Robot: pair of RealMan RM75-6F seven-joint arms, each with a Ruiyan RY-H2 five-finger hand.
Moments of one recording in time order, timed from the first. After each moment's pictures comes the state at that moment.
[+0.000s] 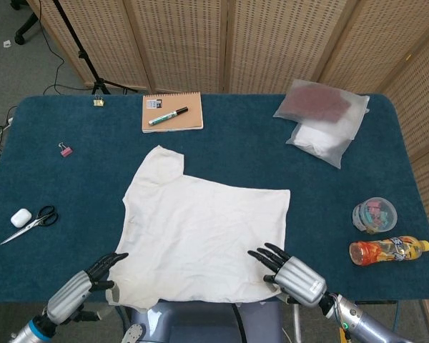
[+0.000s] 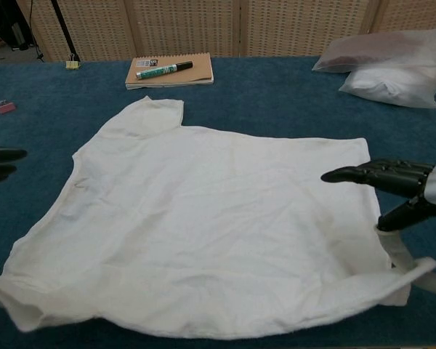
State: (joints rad) left arm -0.28 -1.34 0.34 -1.46 1.94 1.60 -0.58; right arm 0.47 -1.28 -0.21 -1.58 -1.92 1.25 0.07
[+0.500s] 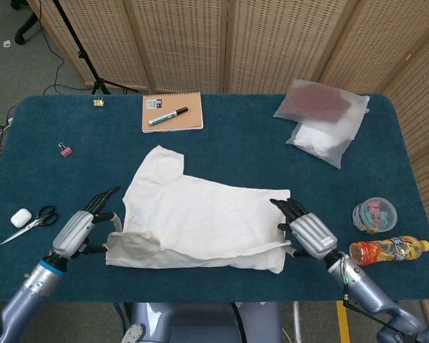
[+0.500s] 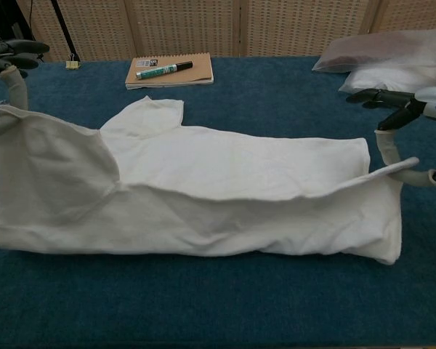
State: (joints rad) left arm -0.46 -1.24 0.05 -1.66 1.58 1.31 -0.48; right arm 0.54 -1.27 -0.02 -1.56 -1.59 1.11 0.20
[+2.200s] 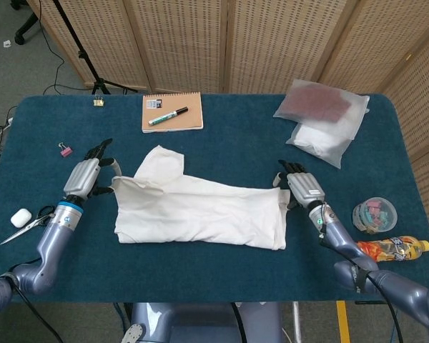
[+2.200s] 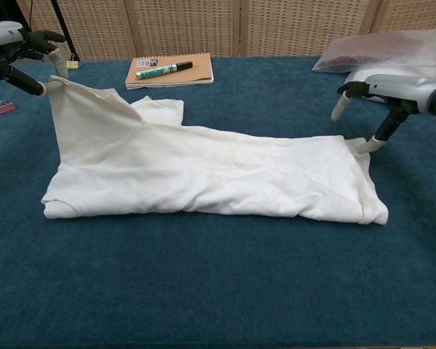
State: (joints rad) left arm -0.64 -1.40 -0.25 -1.39 1.10 0.95 -0.21; right arm 0.74 -1.50 0.20 -1.17 -1.15 0.73 0.08
